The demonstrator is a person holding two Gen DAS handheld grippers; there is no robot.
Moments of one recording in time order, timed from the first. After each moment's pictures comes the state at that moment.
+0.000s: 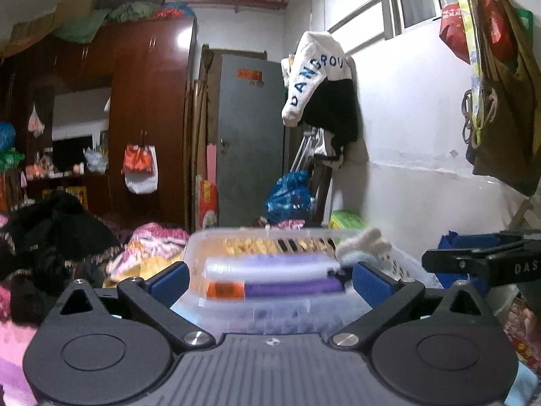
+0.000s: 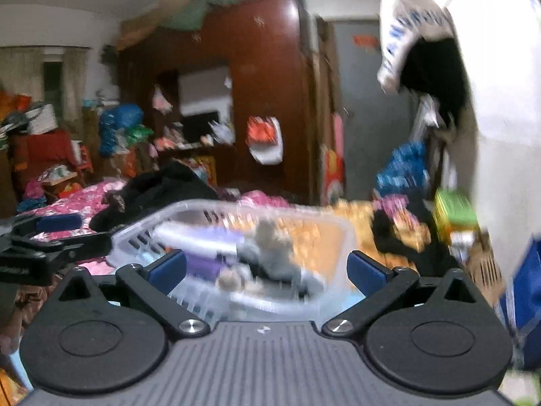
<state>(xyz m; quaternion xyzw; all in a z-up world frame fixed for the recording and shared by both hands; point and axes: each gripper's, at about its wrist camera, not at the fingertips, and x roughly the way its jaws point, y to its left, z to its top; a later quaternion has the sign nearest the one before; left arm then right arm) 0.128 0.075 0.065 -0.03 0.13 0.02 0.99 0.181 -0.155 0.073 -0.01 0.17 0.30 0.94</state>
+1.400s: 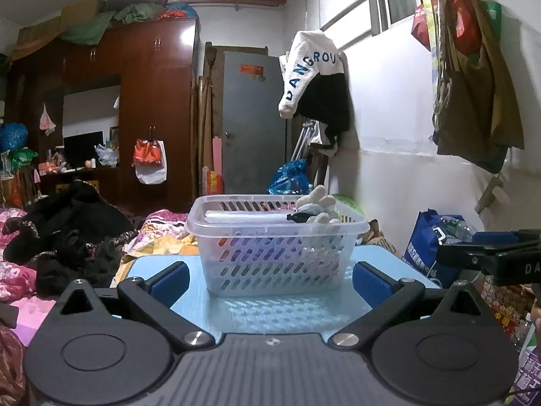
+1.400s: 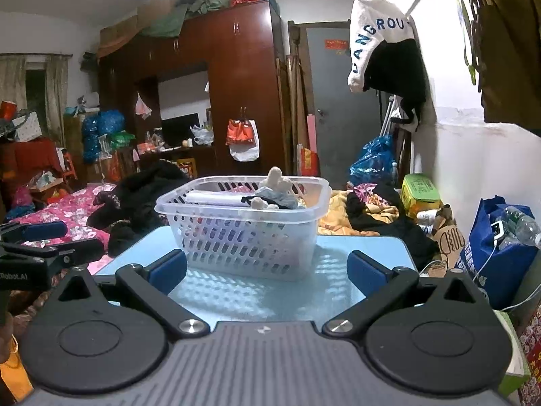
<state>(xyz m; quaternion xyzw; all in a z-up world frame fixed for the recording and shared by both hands) 0.000 0.026 0.059 -0.01 0.14 0.04 0.99 0.053 -0.199 0.058 0.00 0.16 0.27 0.95</state>
